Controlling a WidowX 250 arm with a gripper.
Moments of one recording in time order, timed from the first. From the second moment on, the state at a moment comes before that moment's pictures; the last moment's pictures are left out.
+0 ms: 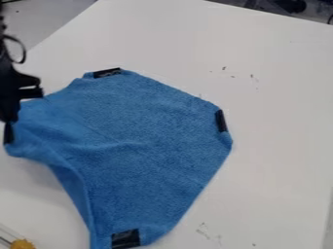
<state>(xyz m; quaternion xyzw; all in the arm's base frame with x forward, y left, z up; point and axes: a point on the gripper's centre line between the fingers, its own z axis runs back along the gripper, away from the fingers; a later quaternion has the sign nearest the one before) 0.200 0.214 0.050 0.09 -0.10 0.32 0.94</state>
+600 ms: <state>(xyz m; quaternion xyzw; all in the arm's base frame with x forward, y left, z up) 0.165 0.244 0.010 0.05 -0.09 0.34 0.94</state>
